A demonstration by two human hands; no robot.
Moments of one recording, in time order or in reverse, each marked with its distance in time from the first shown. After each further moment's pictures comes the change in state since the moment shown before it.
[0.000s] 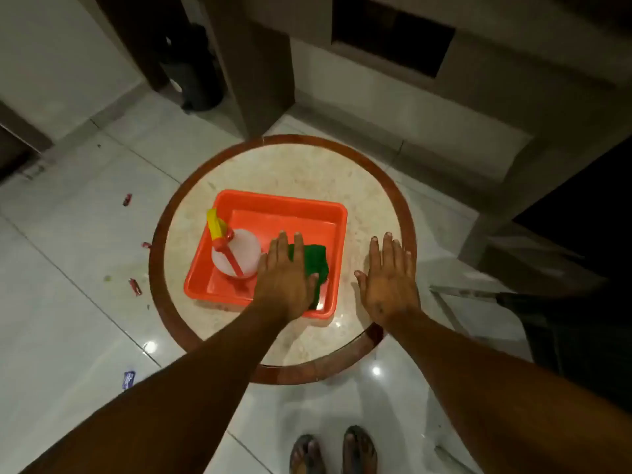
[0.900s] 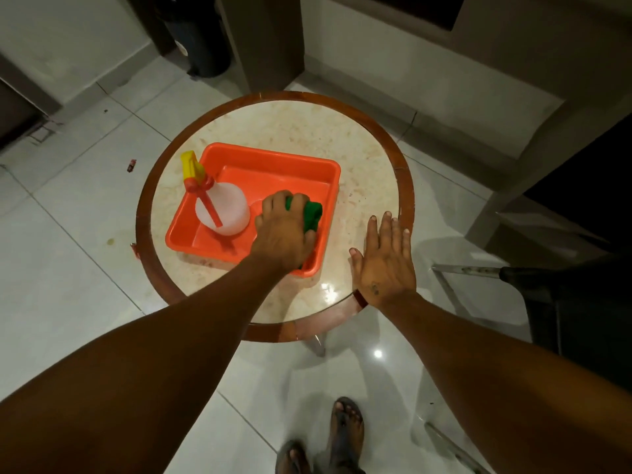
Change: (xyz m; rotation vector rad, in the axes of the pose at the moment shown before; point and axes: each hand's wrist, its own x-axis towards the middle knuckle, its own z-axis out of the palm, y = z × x) left_hand -0.003 0.030 0.007 -0.144 0.190 0.010; right_hand -0.022 0.025 0.037 0.068 0.051 -0.052
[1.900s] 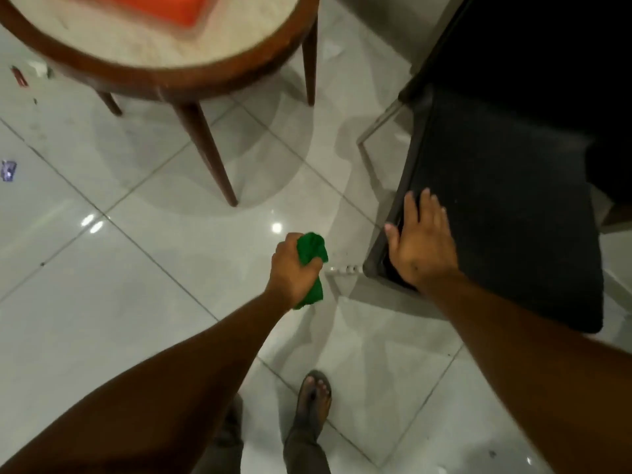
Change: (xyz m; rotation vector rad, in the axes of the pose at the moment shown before) left_hand -0.391 0.194 0.280 -0.838 -0.281 -0.478; right_hand -0.346 0.267 0.028 -0.104 -0.141 0.035
